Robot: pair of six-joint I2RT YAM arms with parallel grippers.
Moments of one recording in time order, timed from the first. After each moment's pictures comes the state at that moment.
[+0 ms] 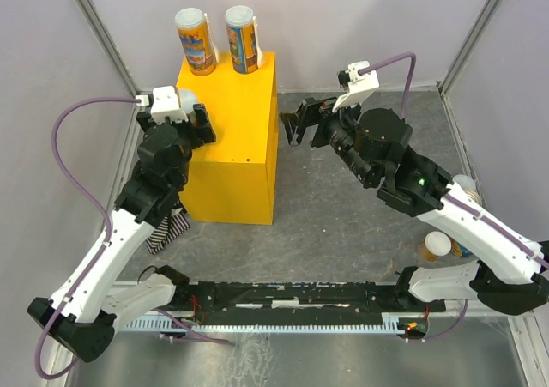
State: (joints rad) left arm -0.50 0.96 1.11 -0.21 -0.60 -0.11; right arm 1.00 1.24 1.59 -0.33 0.50 0.26
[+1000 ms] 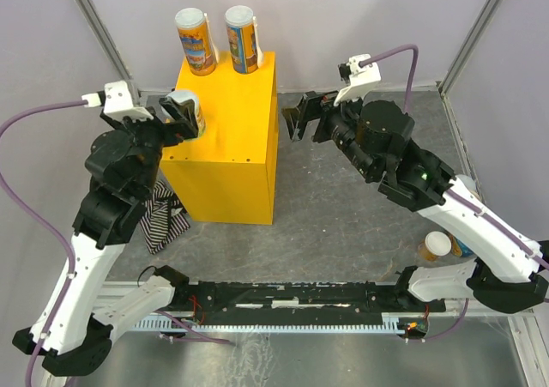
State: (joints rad) left arm -0.48 0.86 1.31 -0.37 -0.45 -0.21; right arm 0.97 1.27 1.65 -0.39 0.47 0.26
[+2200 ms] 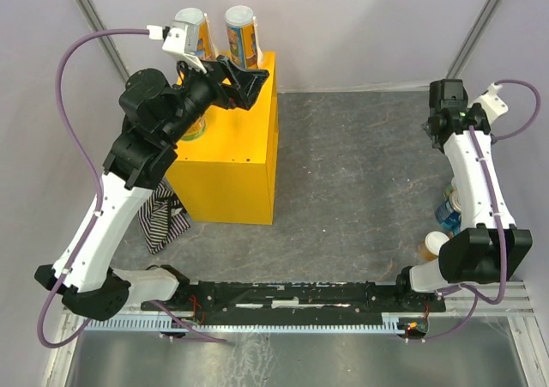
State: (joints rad) left arm -0.57 1.24 1.70 -0.32 0.05 -0.31; right arm -0.03 1.45 1.53 -1.06 0.71 0.87
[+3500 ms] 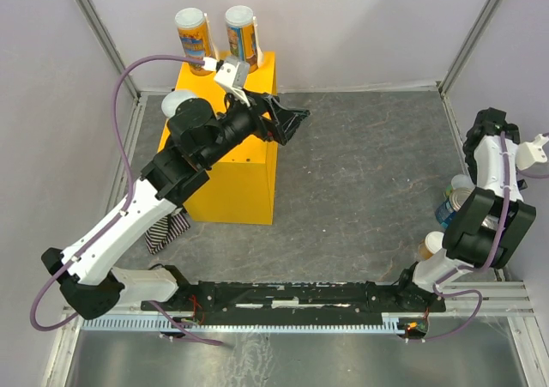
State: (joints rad) left arm -0.79 1.23 1.47 -0.14 0.02 -0.35; right arm -0.44 1.60 1.35 -1.02 0.72 1.02
